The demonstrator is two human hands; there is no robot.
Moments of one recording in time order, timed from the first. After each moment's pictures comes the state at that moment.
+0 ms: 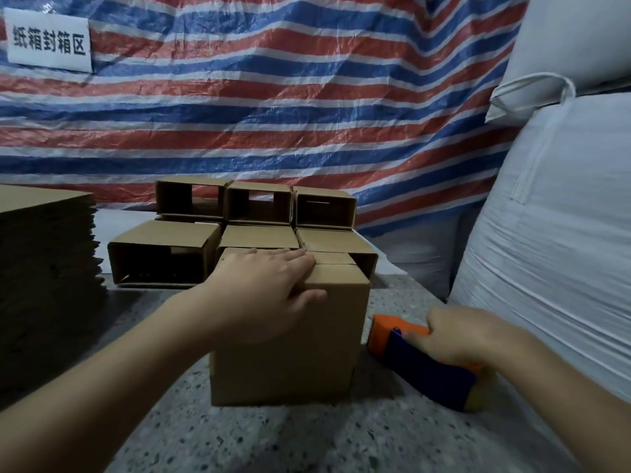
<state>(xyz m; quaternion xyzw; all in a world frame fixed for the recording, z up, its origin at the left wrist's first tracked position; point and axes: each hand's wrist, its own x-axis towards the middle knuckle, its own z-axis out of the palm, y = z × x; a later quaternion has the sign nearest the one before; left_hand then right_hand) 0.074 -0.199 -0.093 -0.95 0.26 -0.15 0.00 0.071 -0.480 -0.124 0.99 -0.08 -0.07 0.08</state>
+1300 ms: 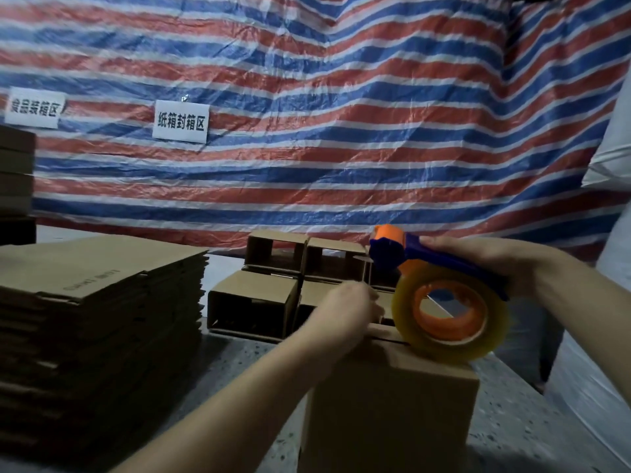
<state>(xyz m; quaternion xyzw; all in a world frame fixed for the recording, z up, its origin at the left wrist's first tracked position) 0.085 -0.186 -0.063 -0.77 0.11 -0.05 -0.63 0.194 -0.345 0.012 0.47 0.68 -0.09 -0.55</state>
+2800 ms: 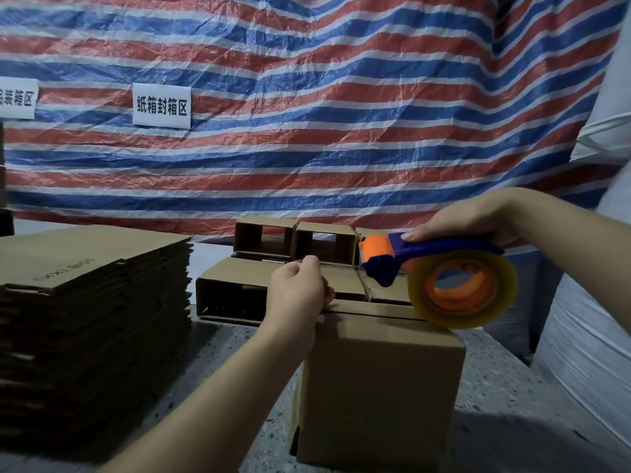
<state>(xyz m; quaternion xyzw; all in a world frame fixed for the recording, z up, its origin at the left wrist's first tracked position) 0.099 -0.183 -0.076 -0.58 -0.06 -0.17 -0.79 0.169 -0.406 0.065 0.95 0.07 -0.19 -0.22</state>
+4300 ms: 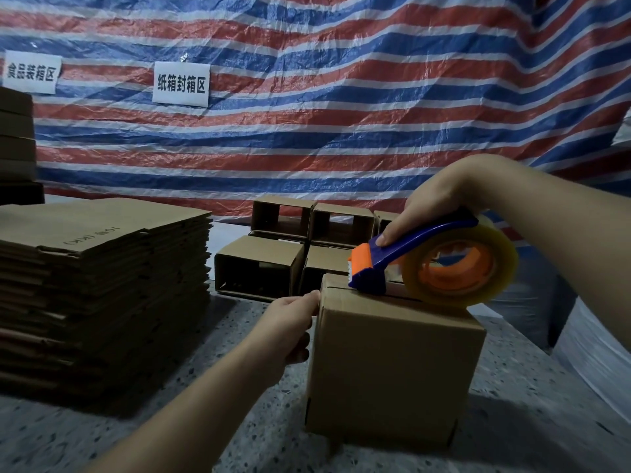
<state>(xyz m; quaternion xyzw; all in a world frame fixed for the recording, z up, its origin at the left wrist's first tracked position) 0.097 -0.143 -0.140 -0.70 -0.07 -0.01 -0.71 0.158 -0.320 0.065 0.98 0.06 -0.18 0.00</state>
